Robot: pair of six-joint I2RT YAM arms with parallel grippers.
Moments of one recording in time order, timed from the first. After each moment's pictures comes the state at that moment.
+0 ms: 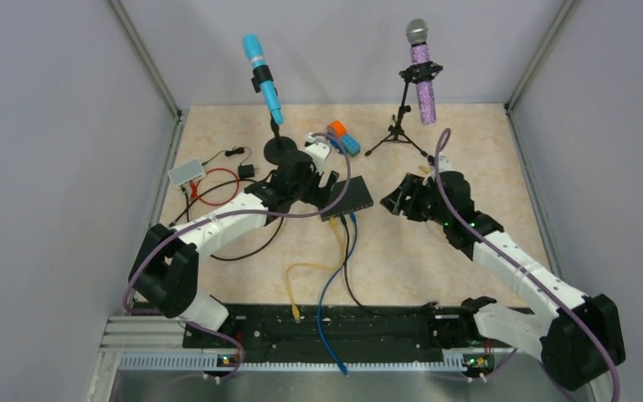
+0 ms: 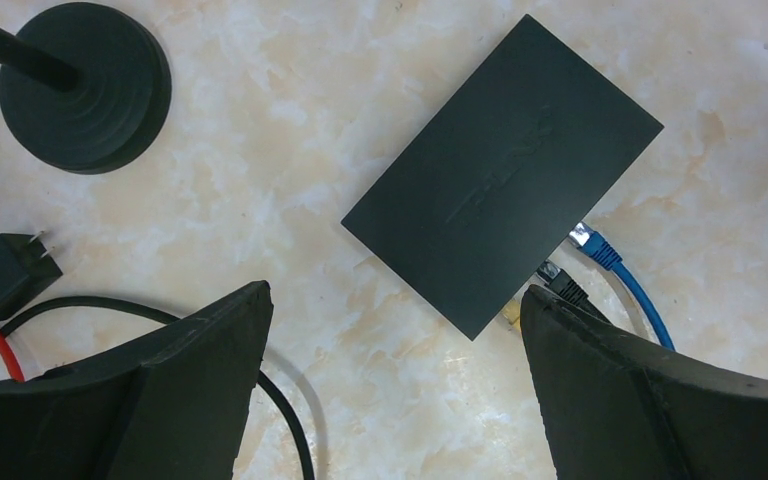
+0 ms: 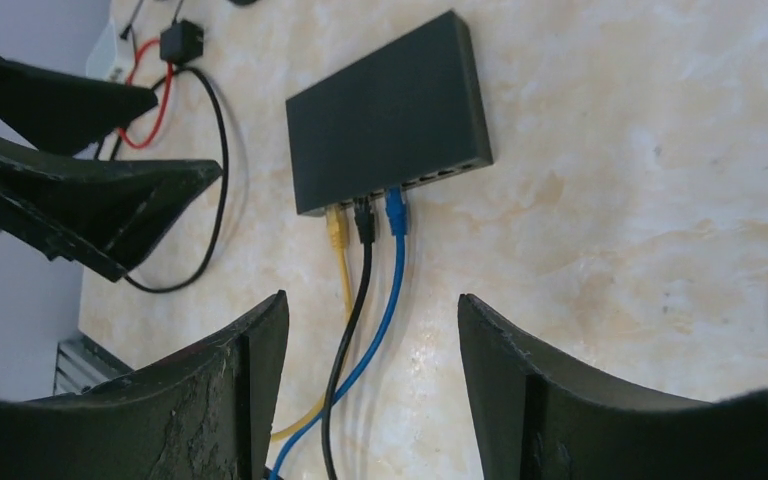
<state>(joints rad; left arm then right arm) -0.63 1.51 1.04 -0.14 -0.14 -0.03 0.39 1.00 0.67 -0.14 -0.15 0.64</state>
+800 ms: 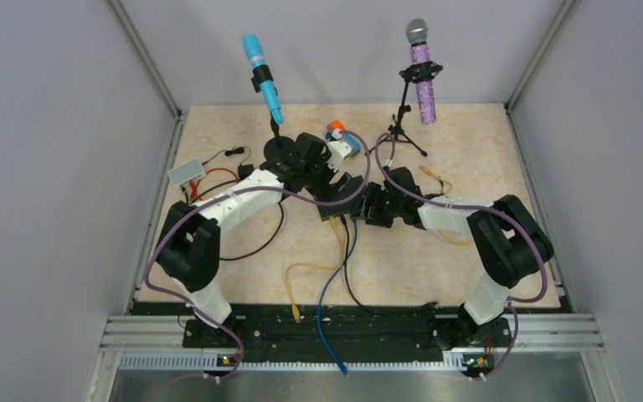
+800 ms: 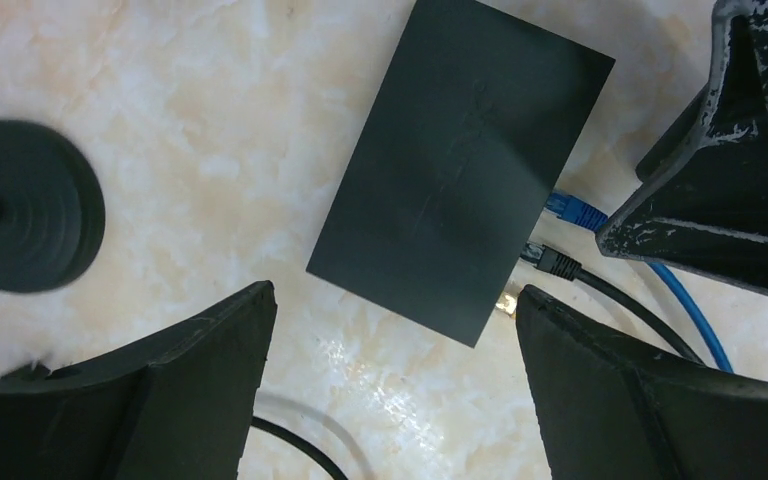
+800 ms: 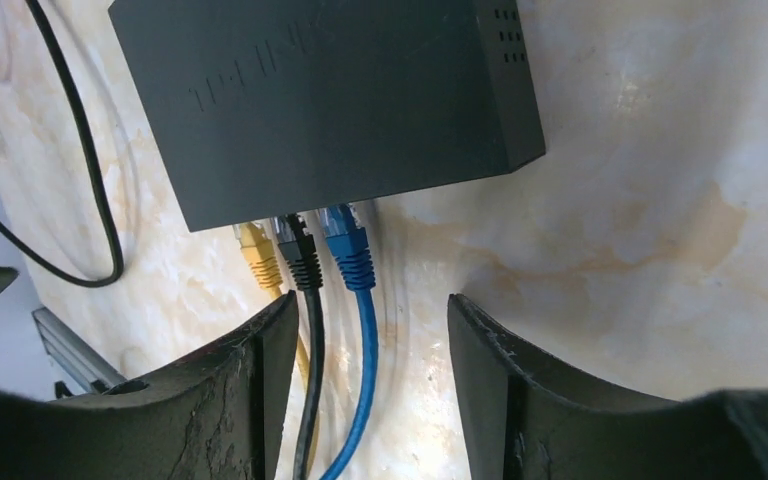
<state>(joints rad) -0.60 1.66 1.24 -0.33 0.06 0.19 0.52 1.67 0.82 0.05 -0.25 0.74</state>
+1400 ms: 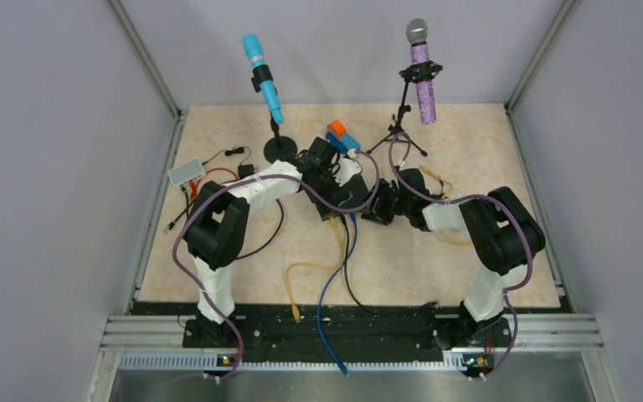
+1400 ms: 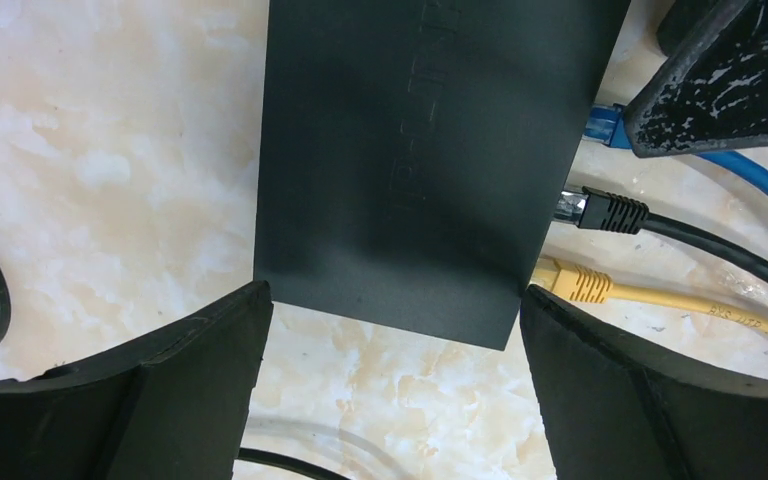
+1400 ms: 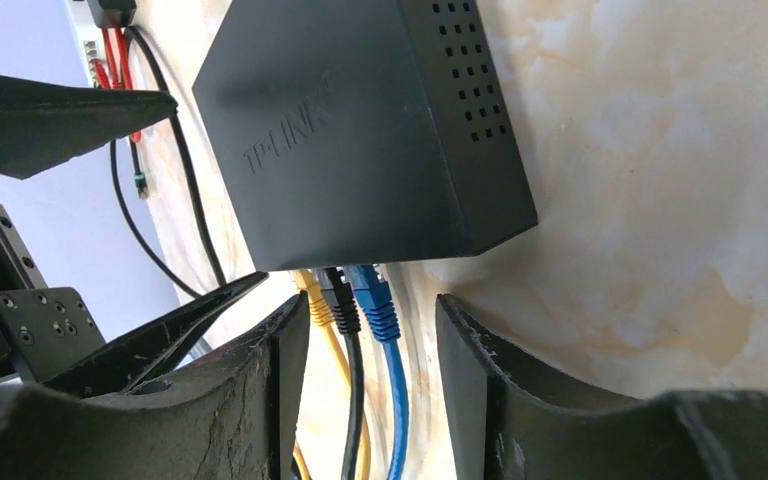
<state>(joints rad) -0.60 1.93 1.42 -0.55 0.11 0.43 0.42 1.78 0.75 0.36 -0.43 0.95</state>
